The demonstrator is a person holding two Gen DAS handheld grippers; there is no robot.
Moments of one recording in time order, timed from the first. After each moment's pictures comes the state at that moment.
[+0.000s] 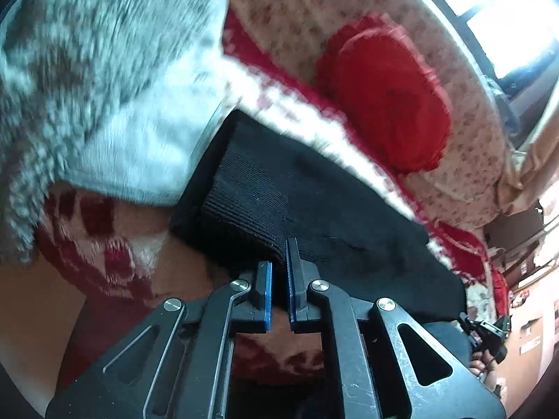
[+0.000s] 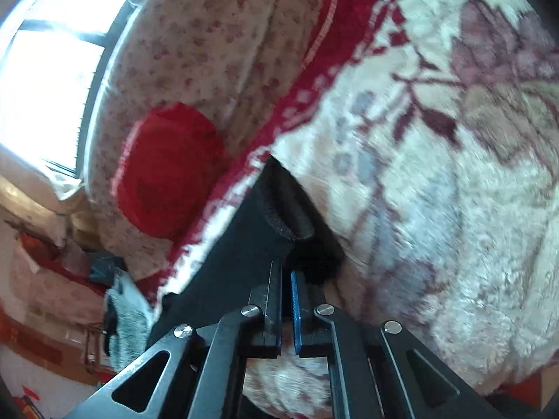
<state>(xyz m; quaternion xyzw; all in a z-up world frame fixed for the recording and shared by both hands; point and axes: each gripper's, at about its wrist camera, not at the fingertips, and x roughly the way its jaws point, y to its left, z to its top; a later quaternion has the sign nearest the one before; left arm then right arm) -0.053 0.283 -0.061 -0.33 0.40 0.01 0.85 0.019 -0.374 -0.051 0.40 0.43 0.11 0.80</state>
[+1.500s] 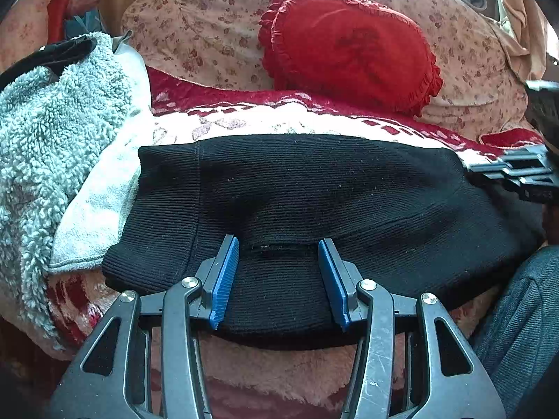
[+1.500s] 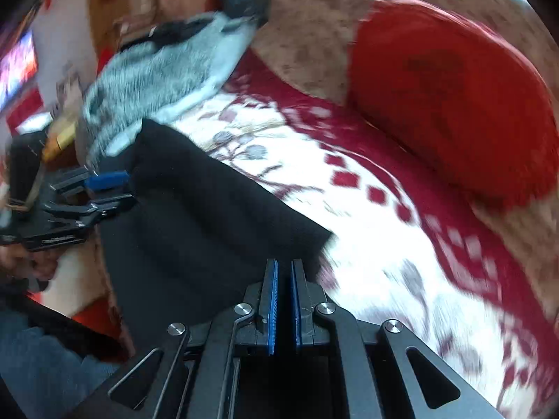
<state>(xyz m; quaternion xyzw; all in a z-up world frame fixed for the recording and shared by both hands) -0.023 0.191 -0.079 -0.05 0.36 0.04 0.93 0.099 -0.069 -0.023 -0.19 0.38 0.45 0.78</state>
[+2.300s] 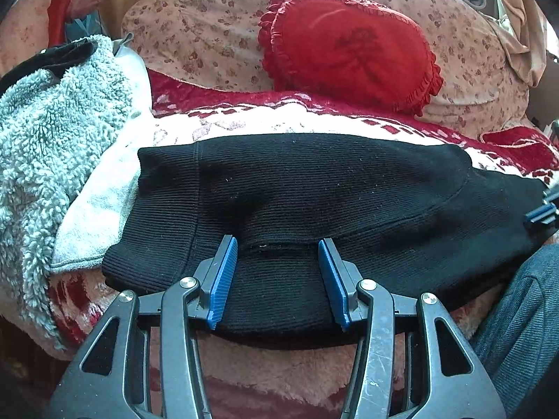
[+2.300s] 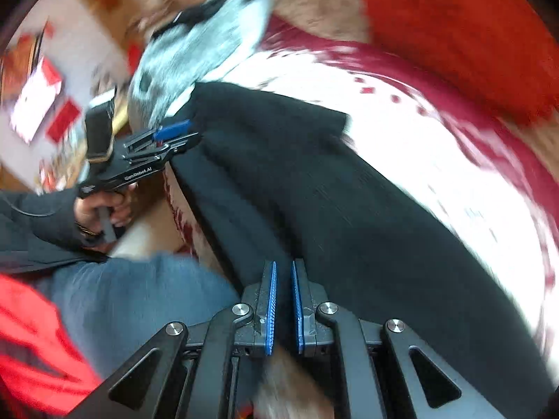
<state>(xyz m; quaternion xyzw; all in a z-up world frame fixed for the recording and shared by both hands) -0.024 0.185 -0.079 -0.04 0.36 0.04 0.93 0.077 -0.144 -0.032 -0.12 0.50 0.51 0.69</state>
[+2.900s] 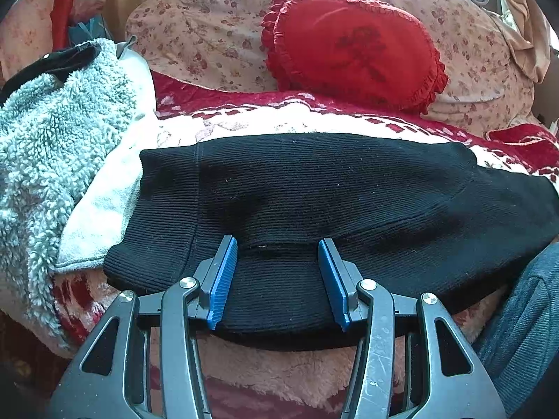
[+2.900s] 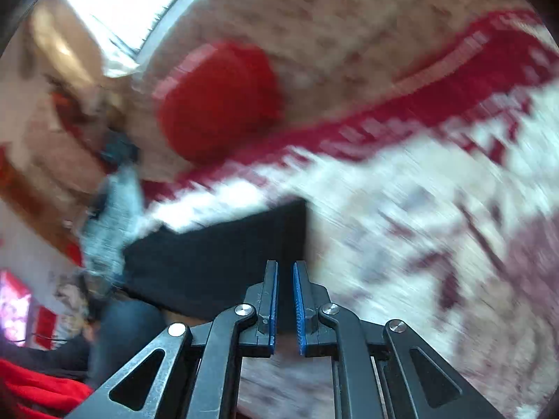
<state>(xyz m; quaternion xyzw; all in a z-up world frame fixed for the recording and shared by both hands) -0.023 0.182 -0.078 -0.03 0.36 0.06 0.93 0.071 -0.392 -0.015 0.18 0.42 0.31 0.83</state>
